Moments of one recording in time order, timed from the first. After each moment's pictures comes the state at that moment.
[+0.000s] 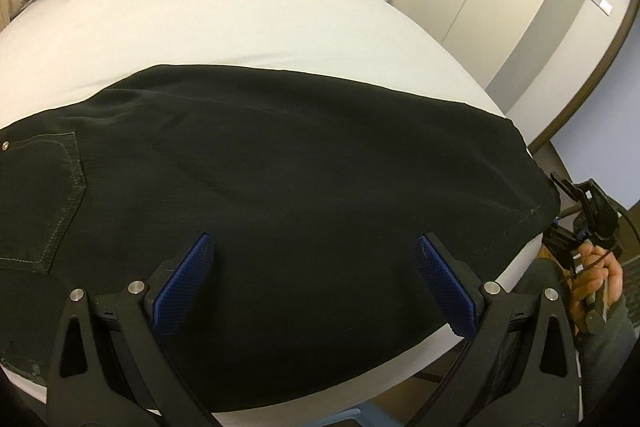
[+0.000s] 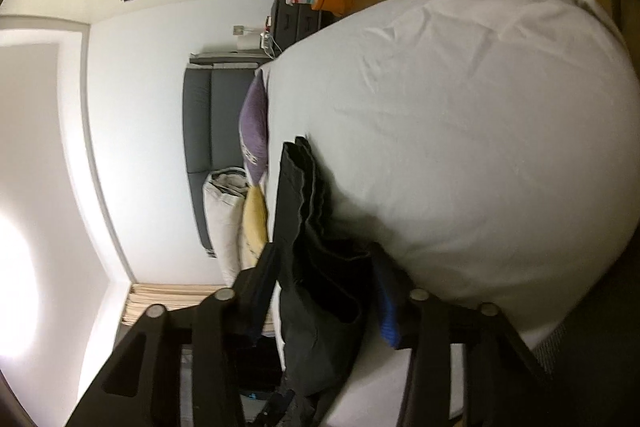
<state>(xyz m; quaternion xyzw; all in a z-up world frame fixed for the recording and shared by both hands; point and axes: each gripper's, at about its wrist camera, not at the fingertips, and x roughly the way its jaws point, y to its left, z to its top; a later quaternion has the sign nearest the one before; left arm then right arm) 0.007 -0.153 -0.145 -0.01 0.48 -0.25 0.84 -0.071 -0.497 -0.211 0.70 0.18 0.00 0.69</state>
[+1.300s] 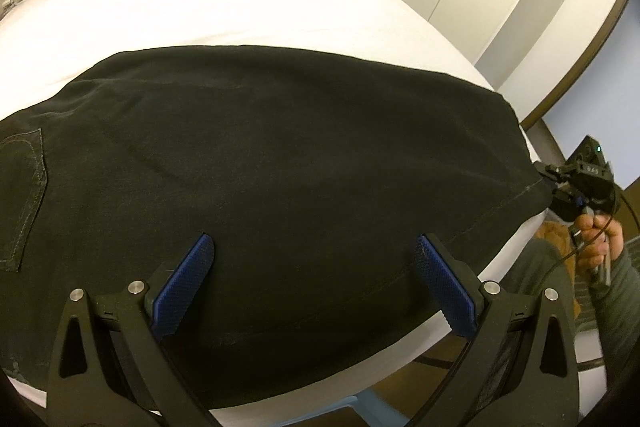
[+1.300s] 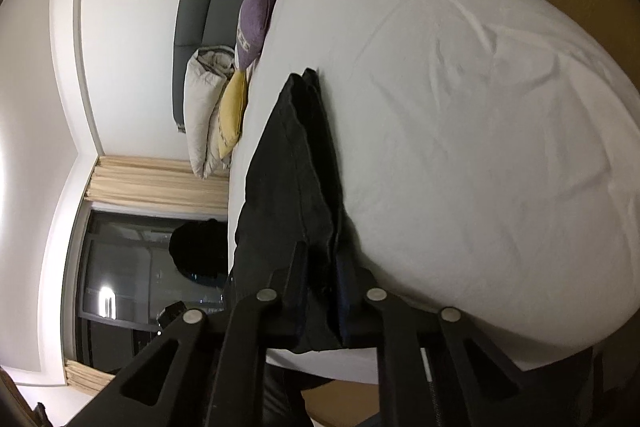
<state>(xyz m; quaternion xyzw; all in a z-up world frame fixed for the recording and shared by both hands) 0.005 -0.183 -0.157 0.01 0.50 -0.27 0.82 -0.022 -0.523 -0.188 0.58 0.36 0.13 0.72</state>
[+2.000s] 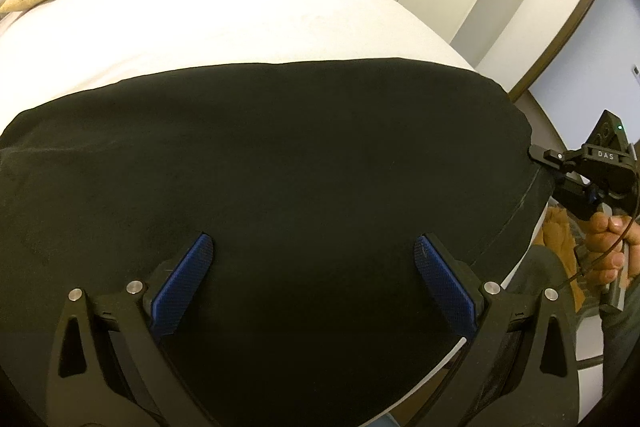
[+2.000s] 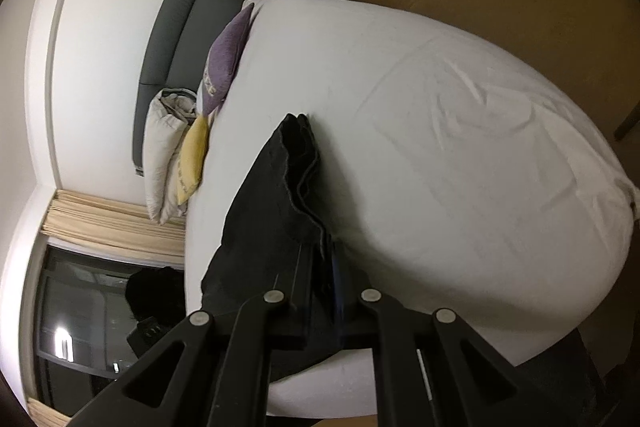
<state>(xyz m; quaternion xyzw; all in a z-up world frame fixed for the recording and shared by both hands) 0.037 -0.266 -0.168 0.05 0.51 -0.31 0.80 -0.019 -0.513 -0.156 0.55 0.35 -0.01 0.76</state>
